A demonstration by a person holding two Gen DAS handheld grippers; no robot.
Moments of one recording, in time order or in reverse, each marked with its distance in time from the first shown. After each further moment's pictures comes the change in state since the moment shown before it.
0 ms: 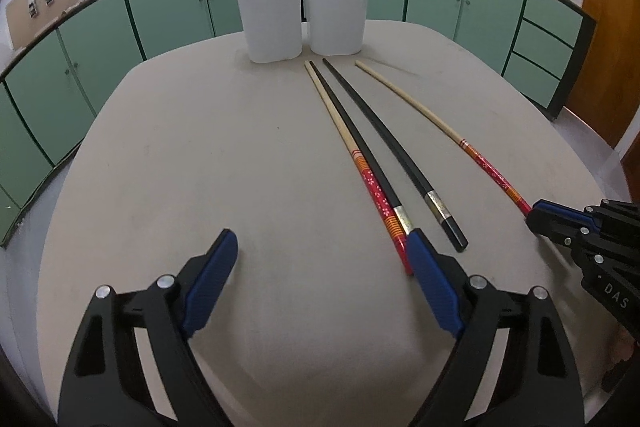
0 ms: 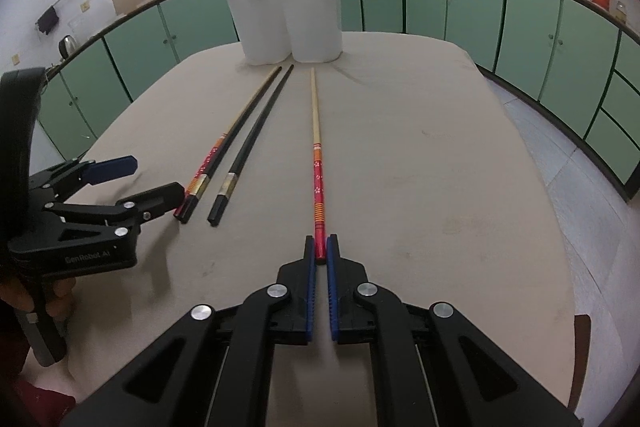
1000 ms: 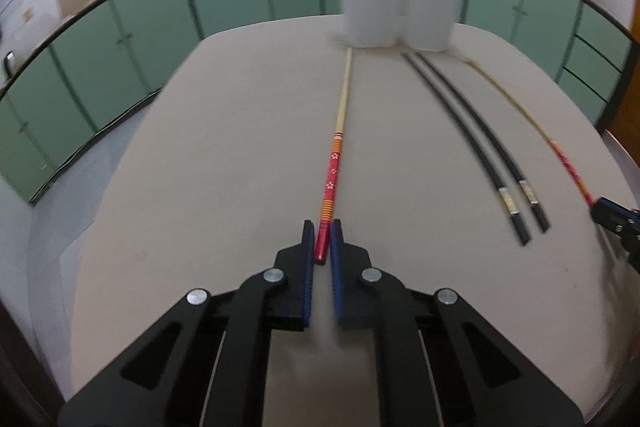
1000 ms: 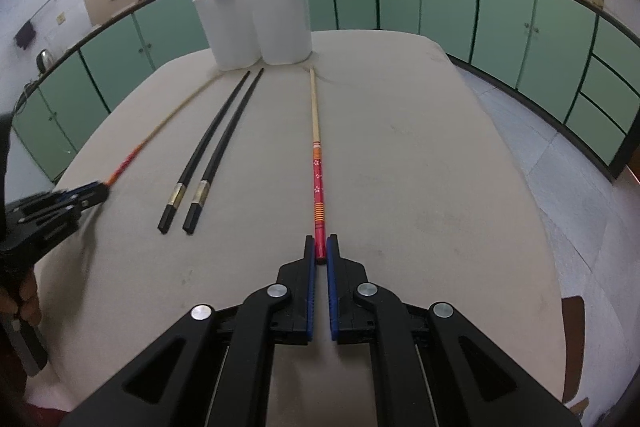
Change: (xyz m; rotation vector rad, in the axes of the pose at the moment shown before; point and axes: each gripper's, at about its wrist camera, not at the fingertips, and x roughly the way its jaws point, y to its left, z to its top) left arm -0.018 0.059 -0.022 -0.133 0.030 0.184; right arm 0.000 -0.008 0.002 0.071 0.004 -0.076
